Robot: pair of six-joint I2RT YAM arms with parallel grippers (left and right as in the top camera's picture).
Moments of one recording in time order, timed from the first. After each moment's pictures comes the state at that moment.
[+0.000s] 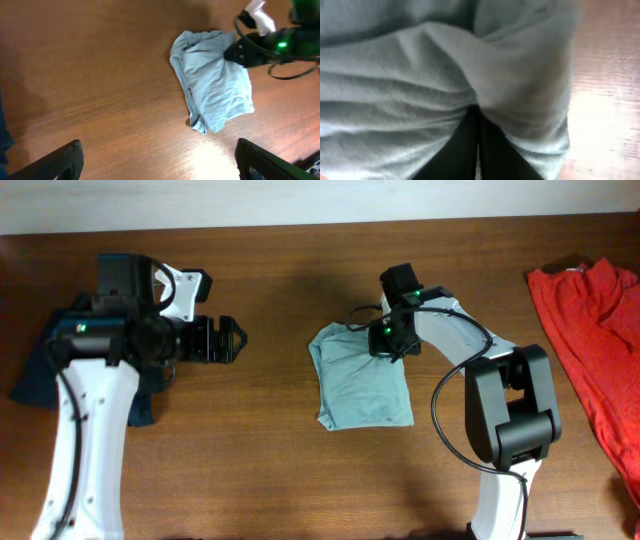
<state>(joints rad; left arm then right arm) -0.01 1.52 1.54 -1.16 0.42 0.06 0.25 2.11 1.50 -0.80 -0.15 0.29</state>
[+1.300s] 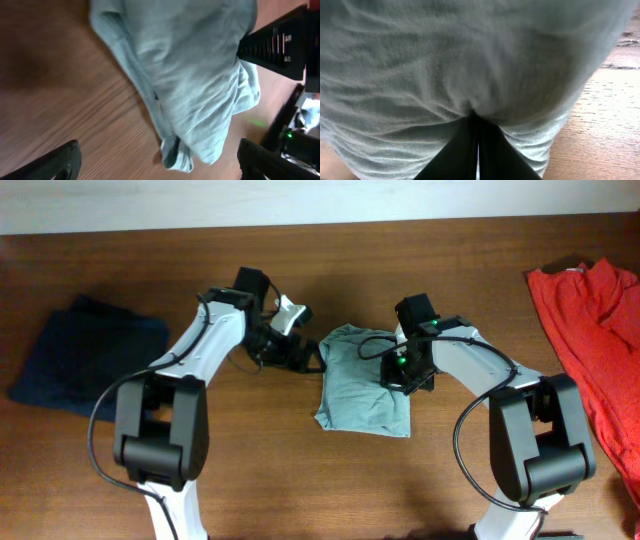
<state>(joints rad) -0.27 2.09 1.54 -0.94 0.66 0.18 0.23 1.91 1.20 -0.77 -0.23 0.39</state>
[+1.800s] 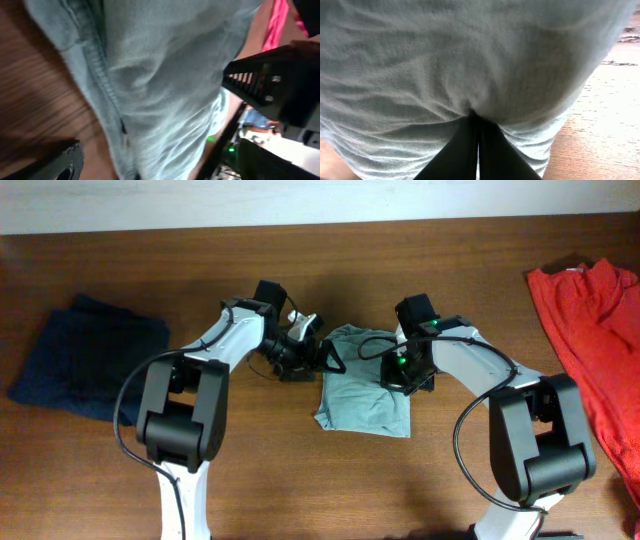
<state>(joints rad) -0.31 2.22 1.55 -0.85 0.86 -0.10 0.23 1.91 1.20 -0.78 -0.24 0.39</state>
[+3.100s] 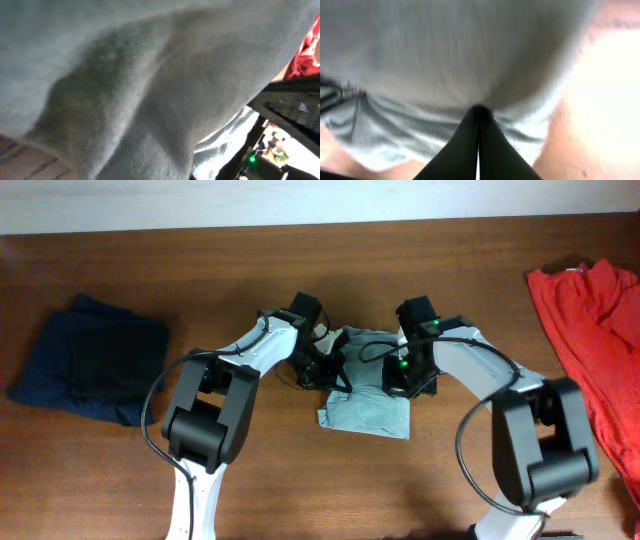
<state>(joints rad) -0.44 2.27 1.56 -0.80 0.75 -0.18 0.23 1.87 1.20 -0.86 -0.24 0.38</state>
